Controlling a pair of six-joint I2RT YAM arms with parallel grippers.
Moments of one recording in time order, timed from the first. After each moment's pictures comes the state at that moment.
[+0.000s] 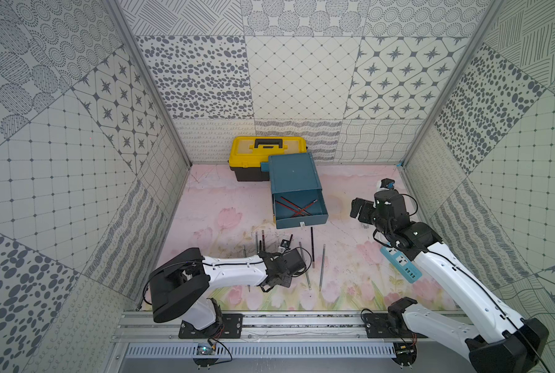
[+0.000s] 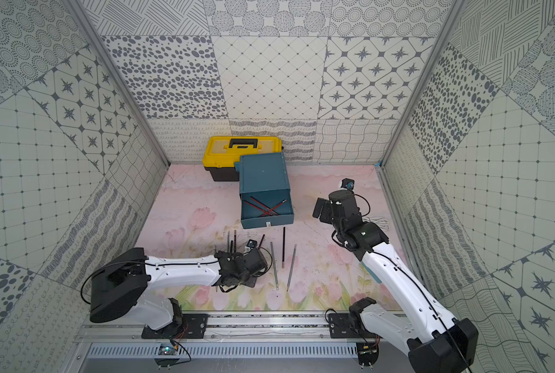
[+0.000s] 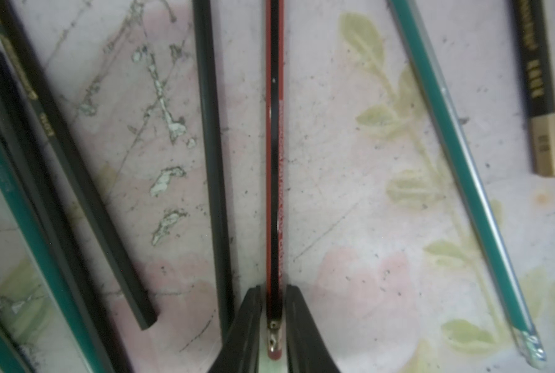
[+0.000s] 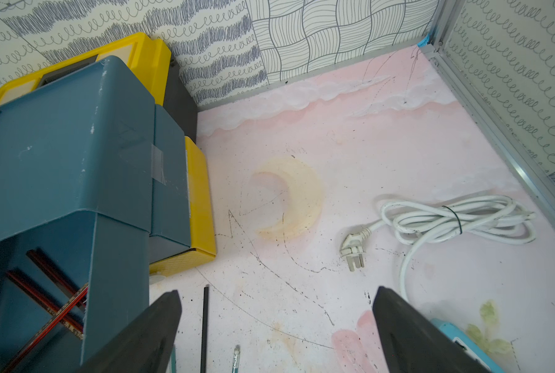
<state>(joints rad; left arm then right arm) -1.05 1.53 0.77 -0.55 -0.27 -0.76 0.44 1.03 0.99 -0.57 0.35 0.51</state>
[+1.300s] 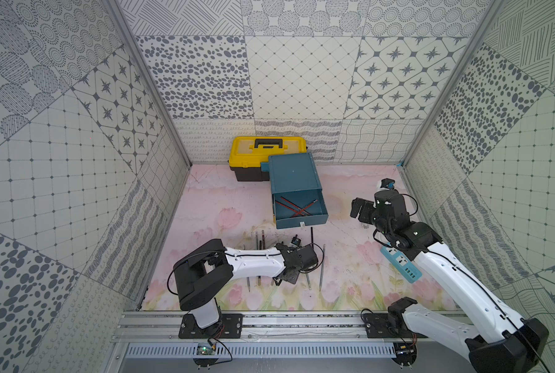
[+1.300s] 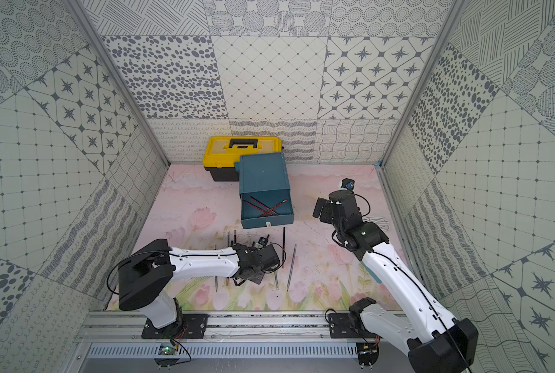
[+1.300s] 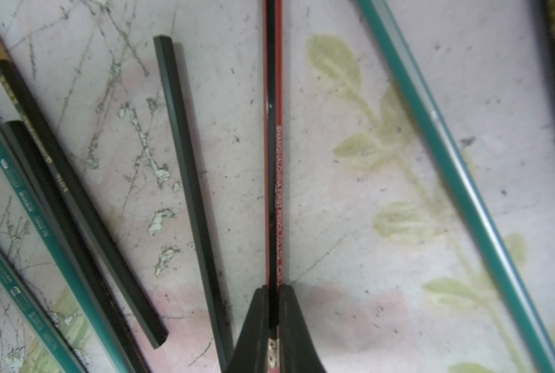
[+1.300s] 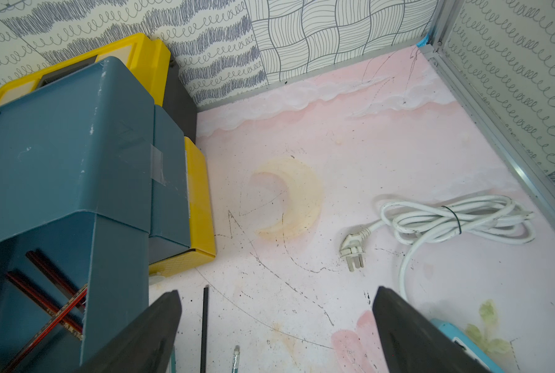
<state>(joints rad) -1.06 1.72 0.95 -0.68 -0.32 -0.67 0.44 1.03 0.99 -0.57 0.35 0.51</state>
